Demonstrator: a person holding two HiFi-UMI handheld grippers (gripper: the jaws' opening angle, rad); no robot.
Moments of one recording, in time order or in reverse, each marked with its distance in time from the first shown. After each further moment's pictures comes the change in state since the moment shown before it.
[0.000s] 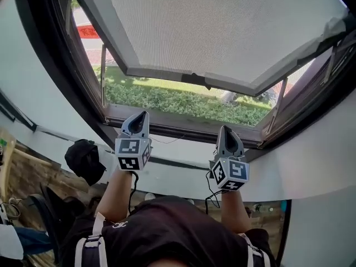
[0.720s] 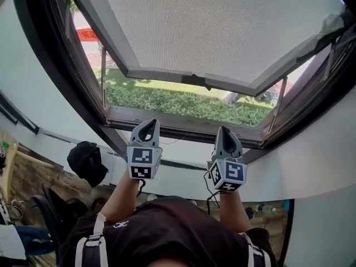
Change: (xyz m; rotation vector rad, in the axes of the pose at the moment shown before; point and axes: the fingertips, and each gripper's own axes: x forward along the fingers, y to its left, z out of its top) left arm -0.005 -0.042 -0.009 0.094 0.028 -0.029; right arm -0.001 0.006 0.003 -0.036 -0.024 -0.010
